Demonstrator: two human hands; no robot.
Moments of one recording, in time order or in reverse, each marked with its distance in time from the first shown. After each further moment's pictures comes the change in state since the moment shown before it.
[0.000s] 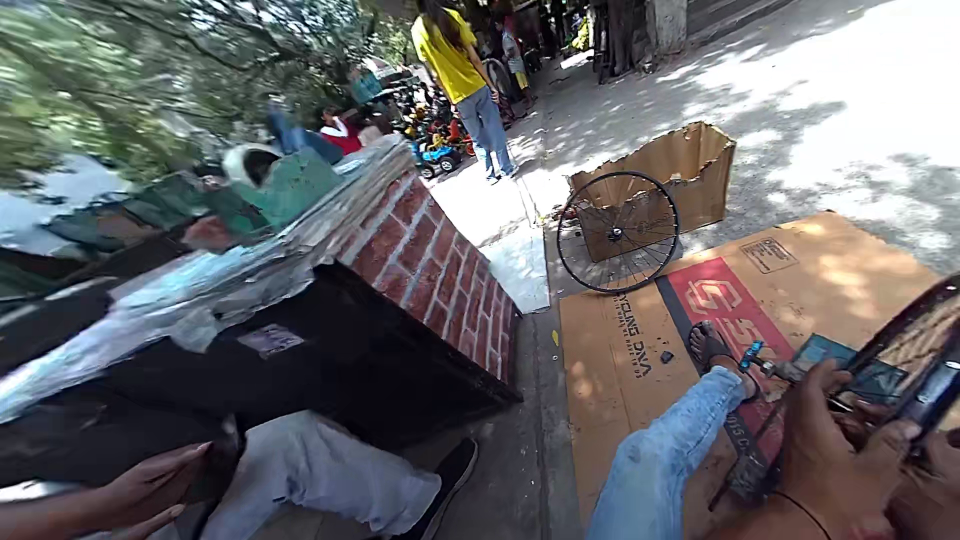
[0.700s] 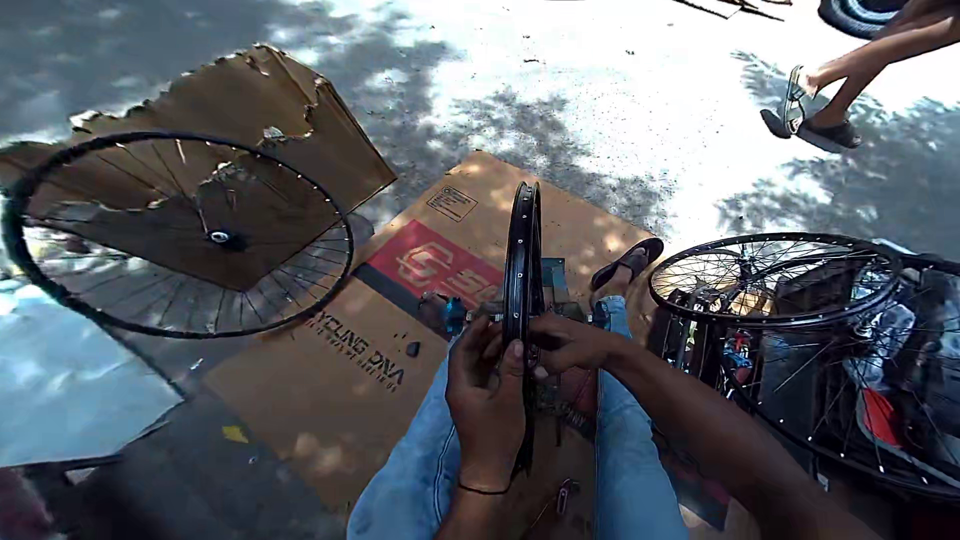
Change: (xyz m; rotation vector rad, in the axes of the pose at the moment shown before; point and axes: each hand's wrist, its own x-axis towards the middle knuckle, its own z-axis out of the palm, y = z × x) left_hand -0.012 -0.010 0.017 -0.064 -0.183 0.009; right_hand 0.059 -0.005 -0.091 0.655 -0.940 0.280
